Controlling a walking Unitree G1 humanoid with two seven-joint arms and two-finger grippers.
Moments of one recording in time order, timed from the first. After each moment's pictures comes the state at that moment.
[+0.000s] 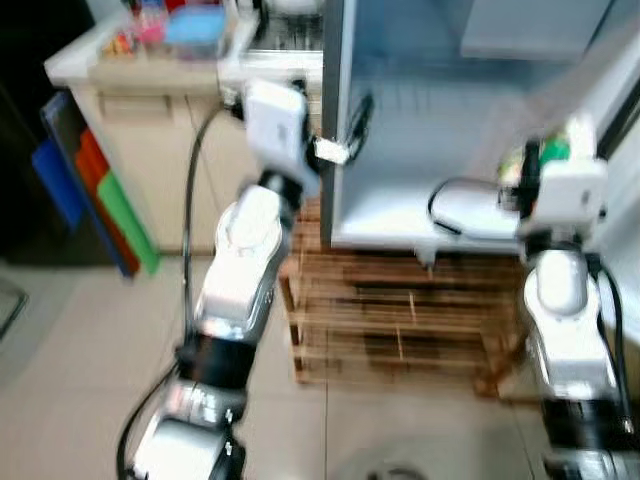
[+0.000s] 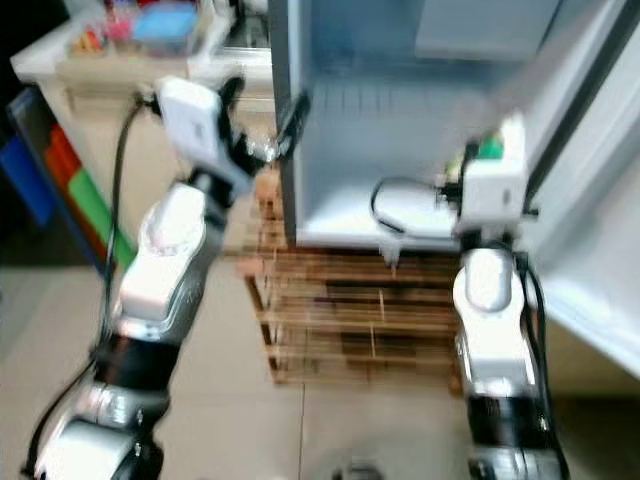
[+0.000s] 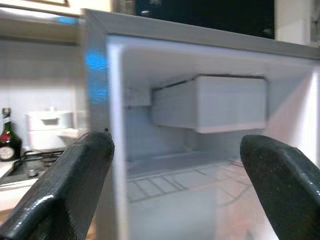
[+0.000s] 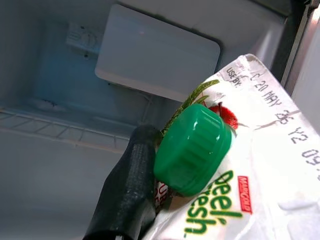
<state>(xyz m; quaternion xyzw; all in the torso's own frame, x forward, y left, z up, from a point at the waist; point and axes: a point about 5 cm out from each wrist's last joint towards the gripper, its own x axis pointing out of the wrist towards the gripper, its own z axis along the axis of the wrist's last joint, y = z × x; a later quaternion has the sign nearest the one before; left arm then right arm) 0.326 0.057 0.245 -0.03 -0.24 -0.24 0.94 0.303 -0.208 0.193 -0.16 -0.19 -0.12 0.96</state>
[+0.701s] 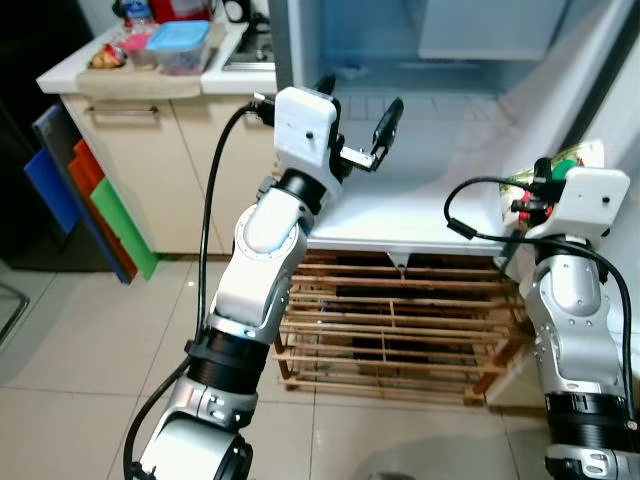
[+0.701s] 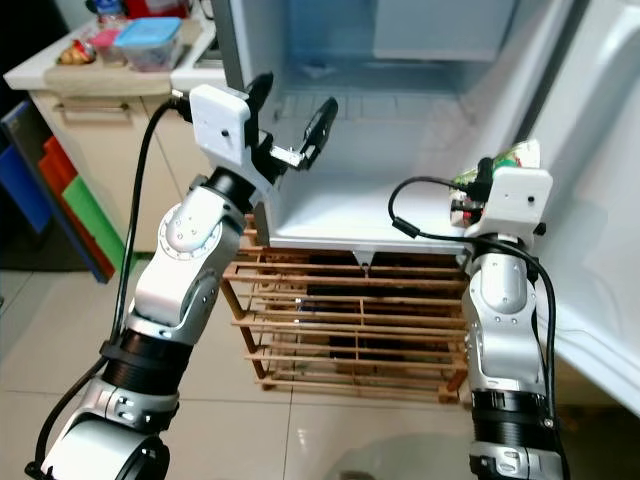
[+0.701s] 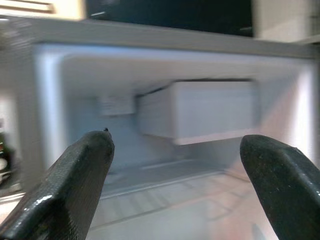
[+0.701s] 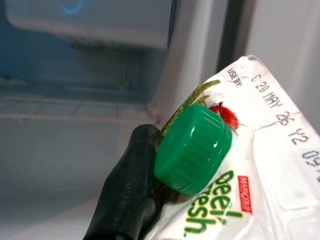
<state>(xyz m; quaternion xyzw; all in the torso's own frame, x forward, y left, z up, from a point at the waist) 0.328 0.060 0.247 -0.02 -0.24 -0.23 0.94 0.310 -0.230 0.175 -0.06 -0.11 -0.15 0.98</state>
